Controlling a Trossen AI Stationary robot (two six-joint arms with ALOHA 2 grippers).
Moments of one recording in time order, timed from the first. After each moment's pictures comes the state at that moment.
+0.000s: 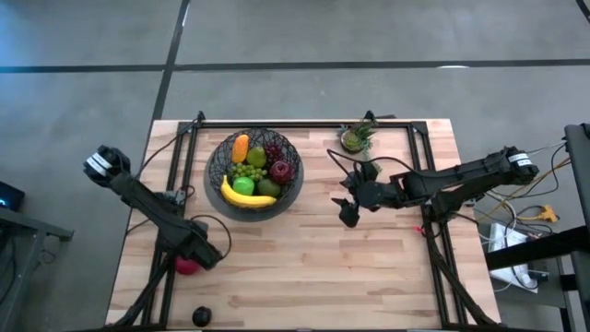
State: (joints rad) left arm -0.71 1.33 0.68 -0.95 0.29 -1.96; right arm 0.18 1.27 0.97 -0.48 0.43 0.47
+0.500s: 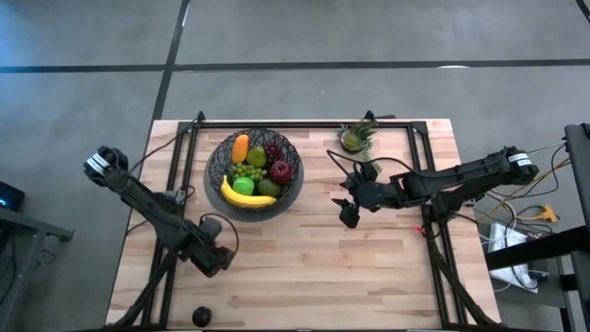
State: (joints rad) left arm -0.70 1.33 0.91 -1.02 -0.06 -1.85; right arm 0.18 1.27 0.97 -0.48 0.42 0.46
